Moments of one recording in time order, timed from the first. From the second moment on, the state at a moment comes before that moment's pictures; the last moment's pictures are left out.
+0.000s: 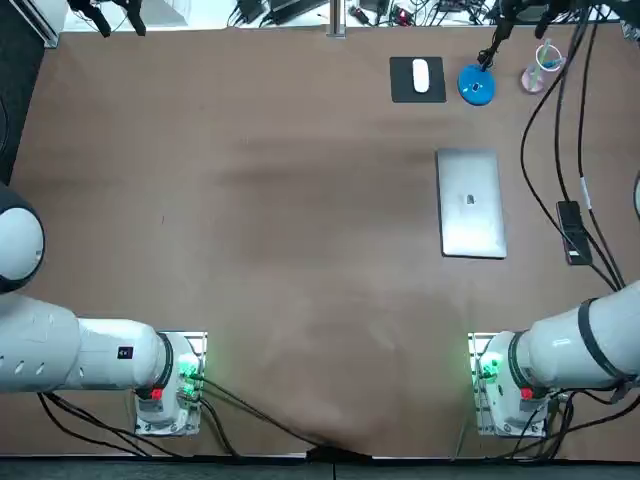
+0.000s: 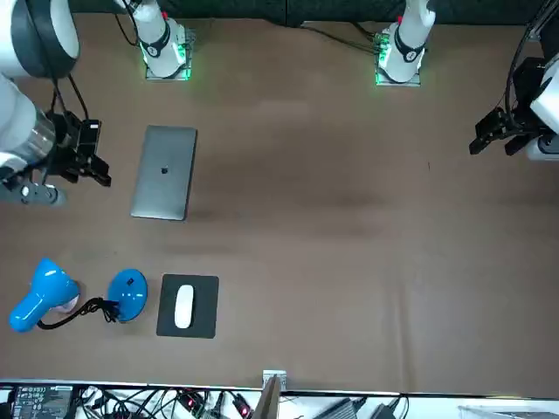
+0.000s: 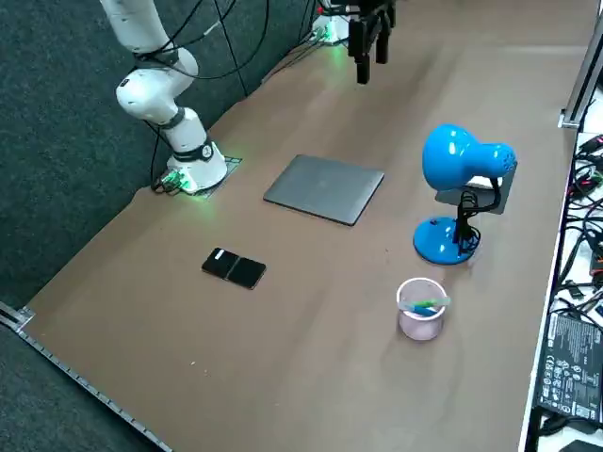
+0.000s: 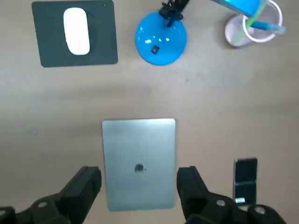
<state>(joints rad) 0.00 0.16 0.10 -1.54 -0.07 1.65 0.18</state>
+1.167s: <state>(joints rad) 0.00 -0.07 -0.01 -1.68 0.04 1.60 0.04</state>
